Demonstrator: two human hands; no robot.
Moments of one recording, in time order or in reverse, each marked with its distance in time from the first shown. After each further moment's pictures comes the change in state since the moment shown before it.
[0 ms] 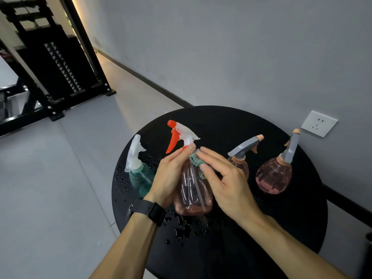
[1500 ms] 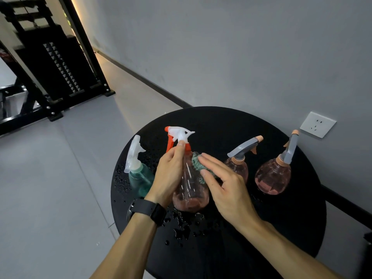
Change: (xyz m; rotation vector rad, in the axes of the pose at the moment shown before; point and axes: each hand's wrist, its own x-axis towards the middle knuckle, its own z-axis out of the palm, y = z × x) left_hand 0.003 0.001 0.003 0.206 0.175 0.101; right_hand -0.007 0.009 0.006 0.024 0.031 0.046
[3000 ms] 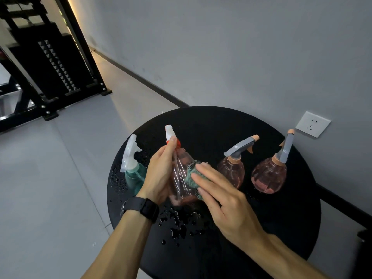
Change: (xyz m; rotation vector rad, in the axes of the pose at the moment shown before) left_hand 0.011 -0.003 -0.006 -0.232 0.019 -0.111; right_hand -0.026 0.007 -0.004 -0.213 -0.024 -0.377
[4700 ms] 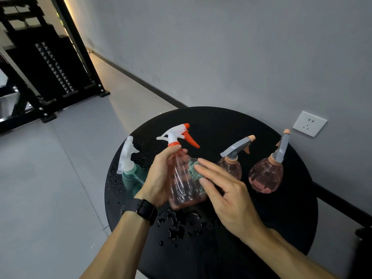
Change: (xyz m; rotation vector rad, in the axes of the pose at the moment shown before) left_hand -0.001 0.000 0.002 -0.110 -0.168 -0.196; right_hand 0.010 -0.004 -0.015 0.206 0.023 0.222
